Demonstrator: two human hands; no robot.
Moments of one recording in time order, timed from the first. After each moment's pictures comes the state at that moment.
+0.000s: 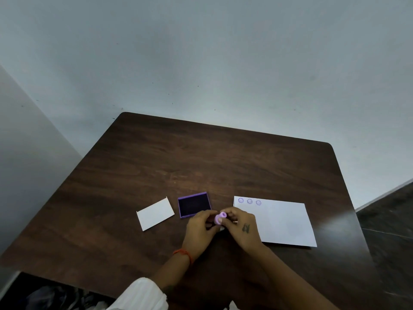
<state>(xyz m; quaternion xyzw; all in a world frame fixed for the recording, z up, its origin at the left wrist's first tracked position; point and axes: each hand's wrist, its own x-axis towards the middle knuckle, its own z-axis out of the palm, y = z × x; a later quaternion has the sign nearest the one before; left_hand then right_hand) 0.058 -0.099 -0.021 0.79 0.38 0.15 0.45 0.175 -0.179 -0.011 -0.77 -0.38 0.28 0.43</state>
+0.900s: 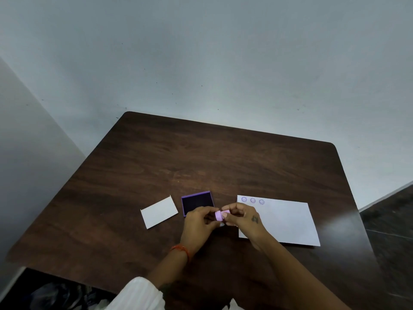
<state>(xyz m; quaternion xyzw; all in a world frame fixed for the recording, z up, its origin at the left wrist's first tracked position) 0.050 -0.090 -0.010 0.79 0.37 0.18 0.44 0.180 -0.172 0.005 -0.72 -0.26 0.43 0.48</state>
